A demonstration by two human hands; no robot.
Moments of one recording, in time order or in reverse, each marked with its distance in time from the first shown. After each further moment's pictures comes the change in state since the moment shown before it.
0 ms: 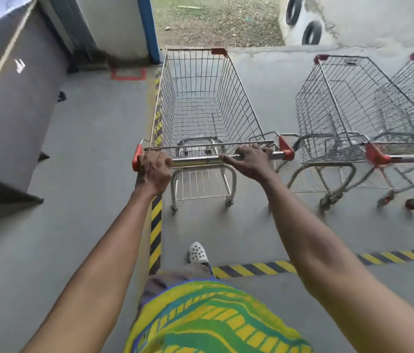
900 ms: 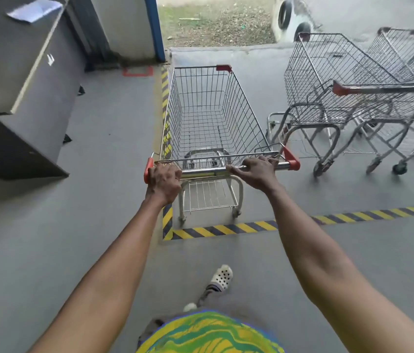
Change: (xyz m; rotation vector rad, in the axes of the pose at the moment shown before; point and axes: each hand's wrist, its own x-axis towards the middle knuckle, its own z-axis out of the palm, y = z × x) left_hand -0.347 0.015 -0.032 0.062 -0.122 0.015; right_hand -0.346 -0.024 0.075 0.034 0.078 0.027
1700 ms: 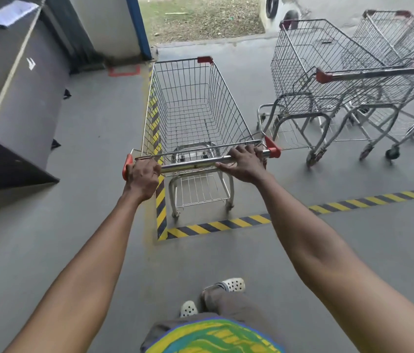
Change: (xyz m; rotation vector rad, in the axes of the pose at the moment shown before) left_hand 0.028 -0.014 0.017 0.008 0.059 0.001; right_hand 0.007 0.025 -0.014 -0.022 -0.126 -0.061
